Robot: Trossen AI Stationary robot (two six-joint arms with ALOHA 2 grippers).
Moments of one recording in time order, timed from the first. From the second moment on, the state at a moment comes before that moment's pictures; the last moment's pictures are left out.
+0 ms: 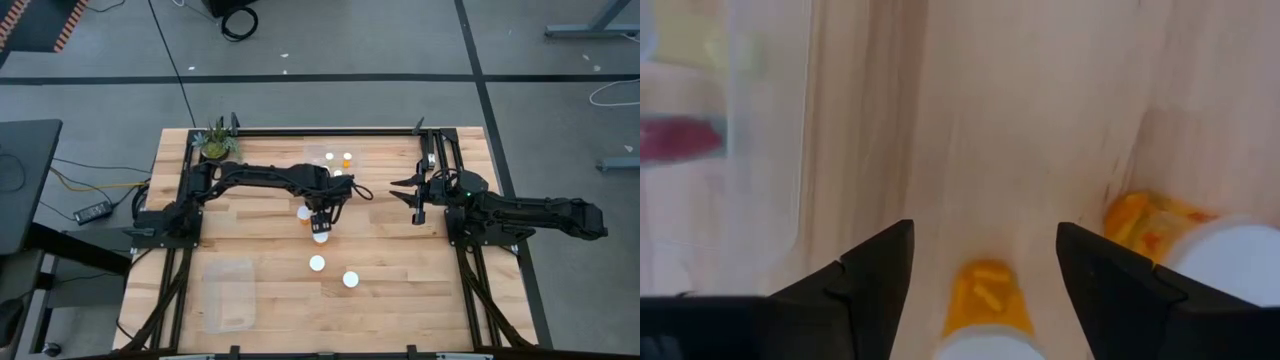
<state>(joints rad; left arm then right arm) 0.09 2.14 1.77 -0.99 -0.06 -0.01 -0.32 0.45 0.01 0.56 -0.19 -0.18</state>
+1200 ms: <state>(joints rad) 0.09 1.94 1.53 -0.78 -0.10 -0.02 -0.32 0.45 0.01 0.56 -0.19 -0.18</state>
